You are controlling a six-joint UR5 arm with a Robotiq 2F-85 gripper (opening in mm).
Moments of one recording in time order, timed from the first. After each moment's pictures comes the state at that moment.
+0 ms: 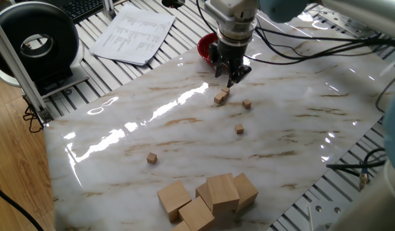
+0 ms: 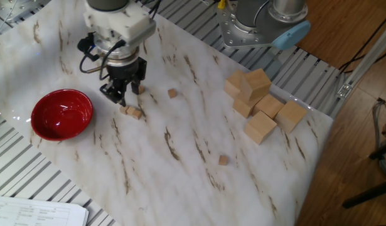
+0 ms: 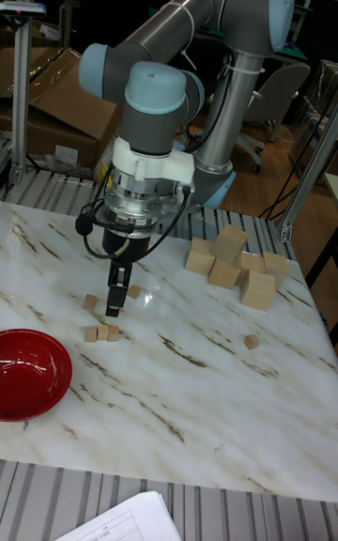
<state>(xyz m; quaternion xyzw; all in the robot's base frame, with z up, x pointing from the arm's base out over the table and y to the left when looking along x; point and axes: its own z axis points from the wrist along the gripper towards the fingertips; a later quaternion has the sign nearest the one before) 0.538 -0.069 0.074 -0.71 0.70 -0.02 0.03</state>
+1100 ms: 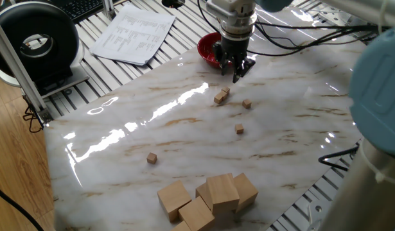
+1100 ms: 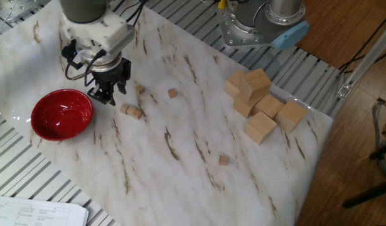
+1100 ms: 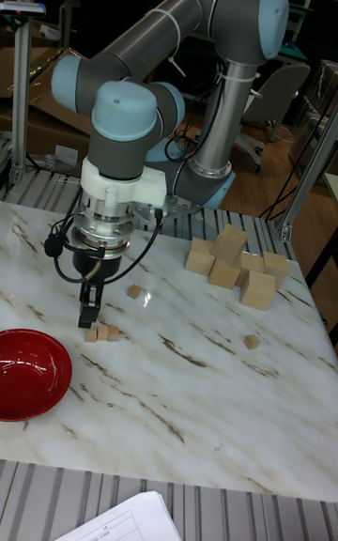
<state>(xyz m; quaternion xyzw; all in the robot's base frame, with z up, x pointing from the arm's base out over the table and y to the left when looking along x) 0.552 -0.106 0.054 -0.74 0.67 0.00 -0.01</state>
